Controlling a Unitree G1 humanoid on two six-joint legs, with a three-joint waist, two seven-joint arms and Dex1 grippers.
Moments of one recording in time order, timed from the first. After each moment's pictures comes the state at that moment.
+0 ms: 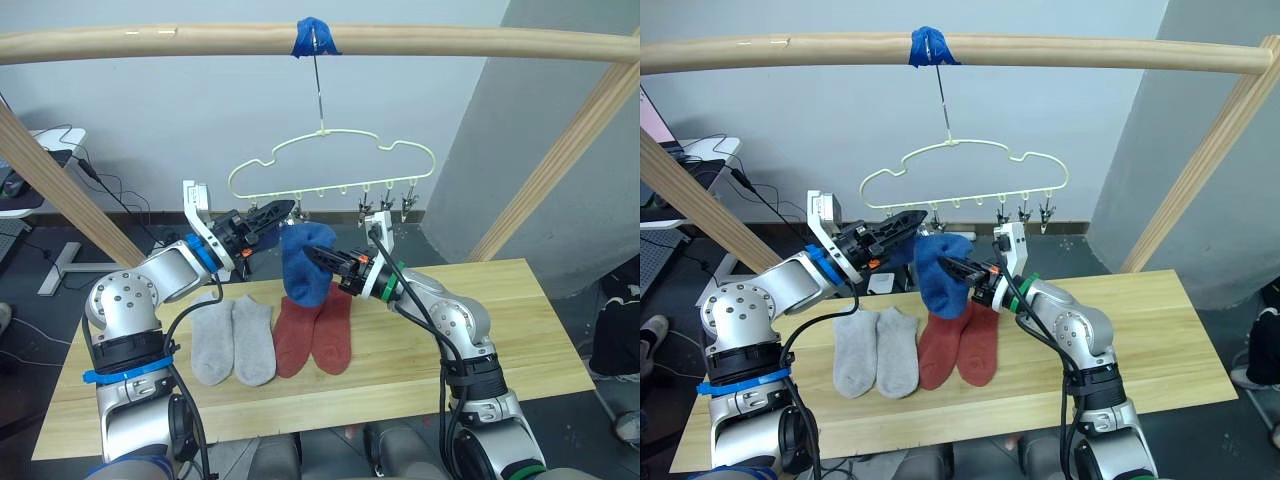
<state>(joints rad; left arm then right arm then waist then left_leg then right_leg) -0.57 0.39 0.44 0.06 -1.10 1.14 -0.43 -0.49 0.02 0.06 -0.03 0.64 0.79 0.52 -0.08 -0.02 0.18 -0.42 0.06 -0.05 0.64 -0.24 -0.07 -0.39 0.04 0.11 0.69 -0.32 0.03</state>
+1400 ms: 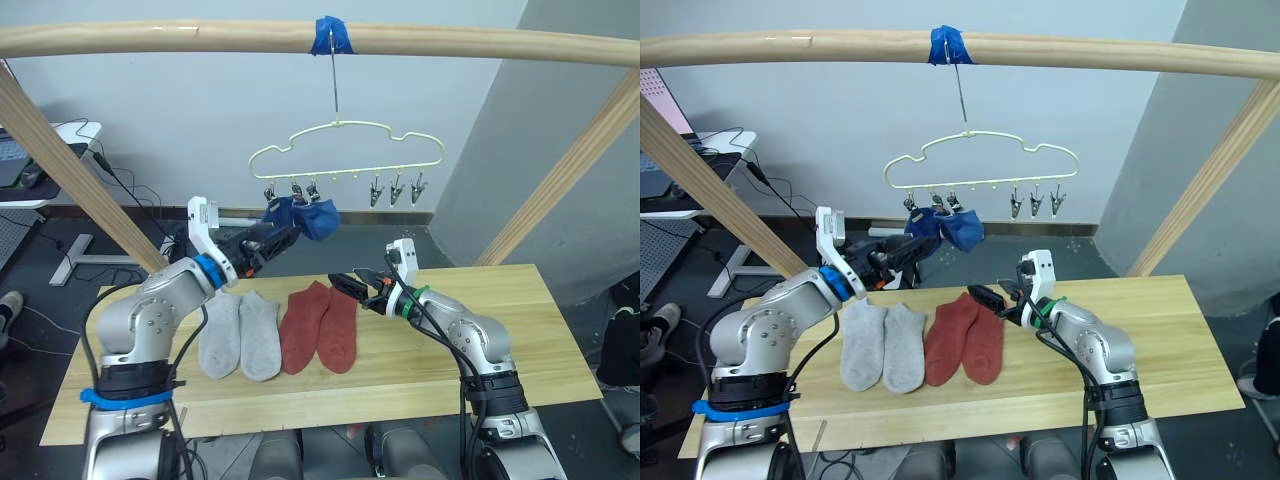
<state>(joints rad) -0.43 0.43 0.19 -0.09 -0.69 0.69 -0.50 -0.38 -0.08 0.02 -0.04 0.55 0.79 0.44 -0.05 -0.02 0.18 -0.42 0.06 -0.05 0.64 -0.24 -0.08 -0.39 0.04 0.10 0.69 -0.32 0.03</state>
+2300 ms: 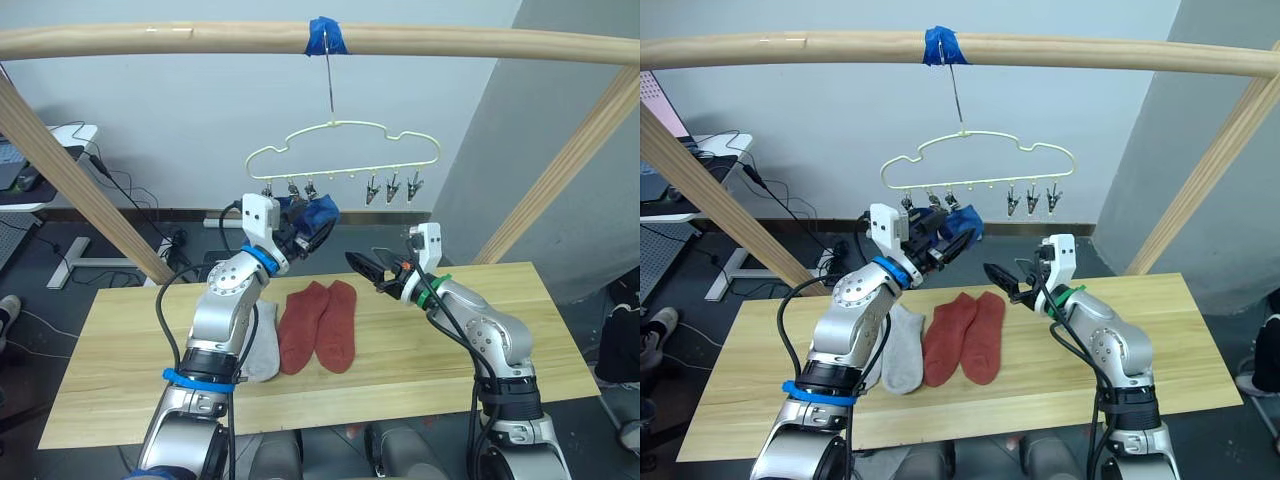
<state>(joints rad) -0.54 0.21 0.00 0.26 -0.25 0.09 -0.49 -0.37 -0.10 -0.04 -0.16 0.57 0.80 0.36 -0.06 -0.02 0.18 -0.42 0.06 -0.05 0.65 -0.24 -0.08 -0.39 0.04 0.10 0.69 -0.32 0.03</state>
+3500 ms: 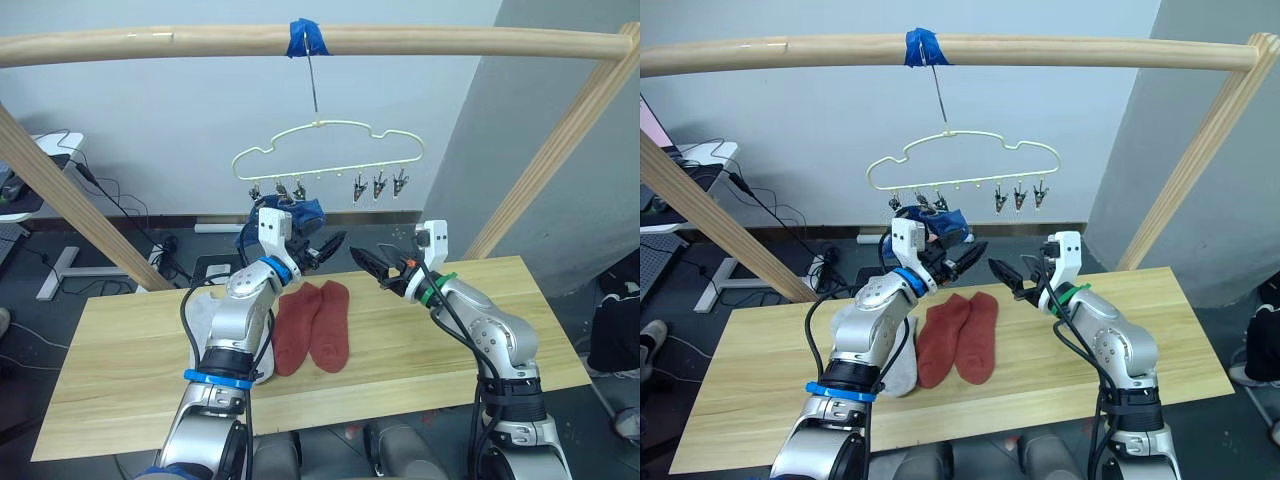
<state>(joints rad) -0.53 0.15 0.02 0.32 -0.23 0.13 -0.53 -0.37 -0.10 -0.05 -0.17 0.57 0.79 0.35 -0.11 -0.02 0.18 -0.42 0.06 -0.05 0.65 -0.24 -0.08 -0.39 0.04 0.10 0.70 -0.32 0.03</state>
